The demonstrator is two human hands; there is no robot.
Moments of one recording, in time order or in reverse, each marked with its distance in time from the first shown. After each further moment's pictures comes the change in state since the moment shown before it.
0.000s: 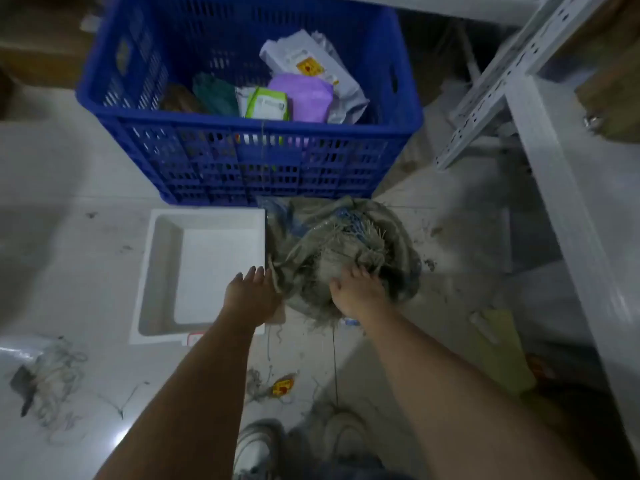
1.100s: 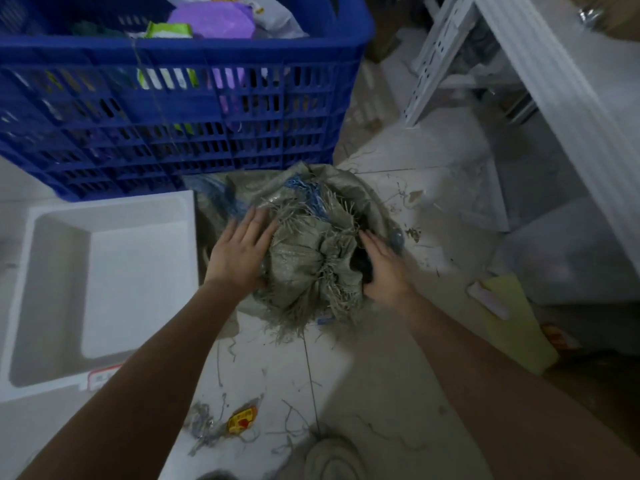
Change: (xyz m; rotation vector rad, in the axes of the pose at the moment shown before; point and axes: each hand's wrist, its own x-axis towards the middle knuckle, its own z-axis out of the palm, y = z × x) left_hand 0.109 0.064 0.022 0.213 0.378 0.152; right_hand 0.092 0.154 0.070 0.212 0.397 -0.119
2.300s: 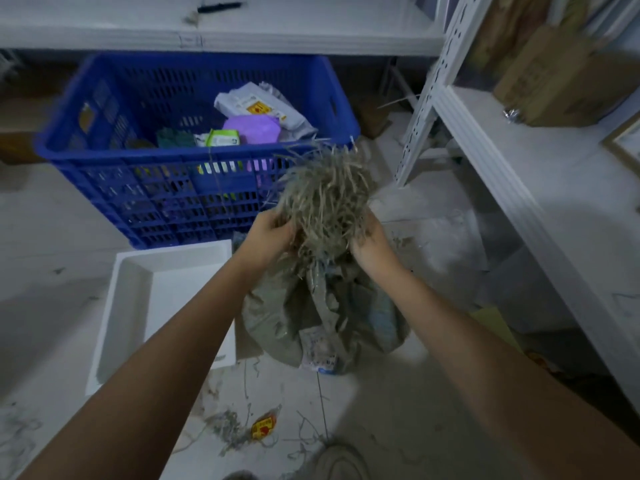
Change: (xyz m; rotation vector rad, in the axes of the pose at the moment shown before) left_hand -0.059 0.007 -0.178 -1.525 0.257 -0.138; right_hand -0.074 -0.141 -0.163 1.156 0.130 -0.039
